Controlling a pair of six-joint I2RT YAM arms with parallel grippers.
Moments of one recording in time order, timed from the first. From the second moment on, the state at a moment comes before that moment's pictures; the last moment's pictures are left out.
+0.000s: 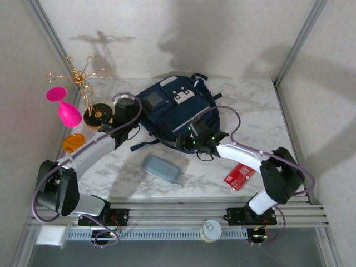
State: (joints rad) left arm -0.33 1.41 0.91 -0.01 -0.07 -0.90; right arm 0.74 1.59 0.98 -0.32 -0.06 0.74
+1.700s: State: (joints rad) left arm -0.47 1.77 0.76 0.58 0.09 -1.41; right arm 0.88 1.72 1.12 -0.27 0.14 0.78
